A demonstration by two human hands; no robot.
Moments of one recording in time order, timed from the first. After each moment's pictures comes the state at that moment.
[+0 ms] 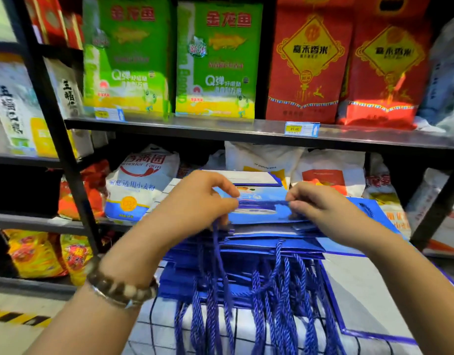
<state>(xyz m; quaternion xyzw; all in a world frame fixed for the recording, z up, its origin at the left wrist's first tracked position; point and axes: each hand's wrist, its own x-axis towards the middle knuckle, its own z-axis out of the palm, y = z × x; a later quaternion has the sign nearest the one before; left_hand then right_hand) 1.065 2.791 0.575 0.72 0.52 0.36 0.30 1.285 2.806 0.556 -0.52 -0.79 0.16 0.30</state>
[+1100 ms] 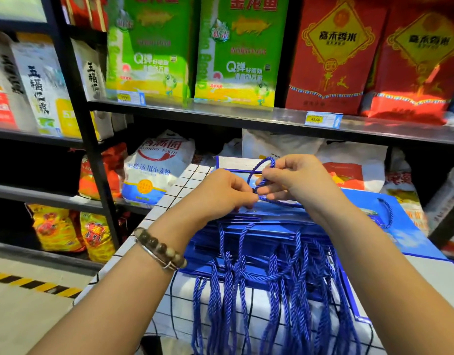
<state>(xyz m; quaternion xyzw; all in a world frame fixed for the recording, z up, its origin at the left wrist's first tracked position) 1.059 2.809 0.547 0.70 0.51 0.34 0.36 1.206 2.808 0.571 -0.49 -0.60 0.44 0.47</state>
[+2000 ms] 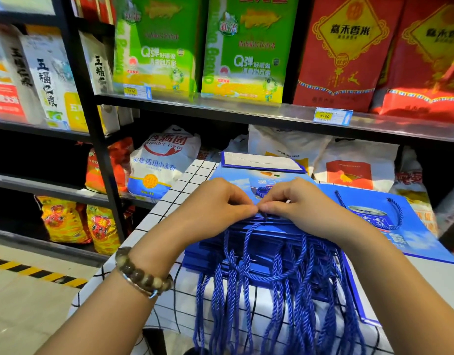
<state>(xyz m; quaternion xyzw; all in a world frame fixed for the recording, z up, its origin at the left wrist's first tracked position) 1.046 2.783 0.541 0.75 0.52 0.31 0.26 1.218 2.805 0.550 -0.46 -0.83 0.24 0.23</state>
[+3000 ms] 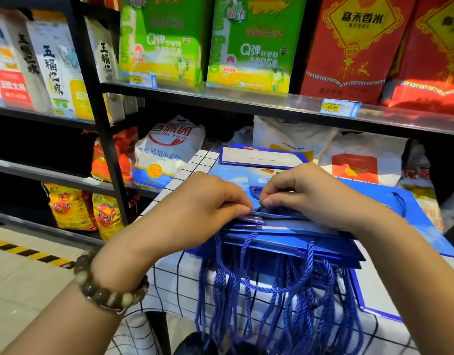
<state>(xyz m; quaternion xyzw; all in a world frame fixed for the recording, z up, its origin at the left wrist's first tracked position) 1.028 2.747 0.546 0.82 0.47 0.29 0.13 1.217 2.789 0.569 -0.39 -0.88 0.19 0.19</state>
